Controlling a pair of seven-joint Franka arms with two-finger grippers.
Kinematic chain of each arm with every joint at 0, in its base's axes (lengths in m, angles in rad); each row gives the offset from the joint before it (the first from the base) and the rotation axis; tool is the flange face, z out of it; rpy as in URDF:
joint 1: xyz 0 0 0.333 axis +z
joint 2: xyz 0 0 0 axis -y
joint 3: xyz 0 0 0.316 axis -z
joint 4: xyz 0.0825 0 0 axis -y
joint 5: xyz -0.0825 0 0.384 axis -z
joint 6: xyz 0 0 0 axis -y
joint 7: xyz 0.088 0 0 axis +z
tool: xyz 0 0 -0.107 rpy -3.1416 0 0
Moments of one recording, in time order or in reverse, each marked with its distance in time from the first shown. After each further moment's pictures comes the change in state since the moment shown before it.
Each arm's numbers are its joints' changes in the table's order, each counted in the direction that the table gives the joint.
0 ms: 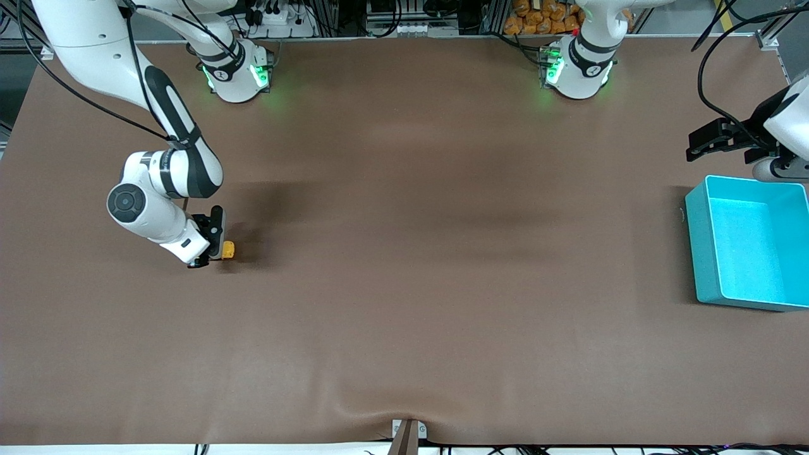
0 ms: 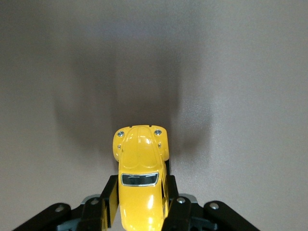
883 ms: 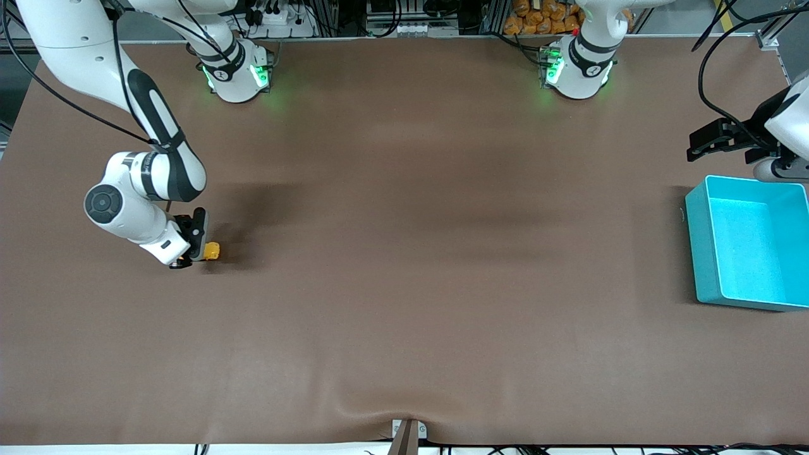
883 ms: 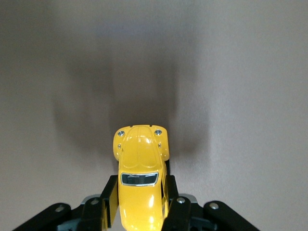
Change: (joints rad) left arm 0.001 0.000 -0.001 0.000 0.000 0.000 0.000; right arm -0.082 -0.005 0.004 0.008 0.000 -0.002 0.053
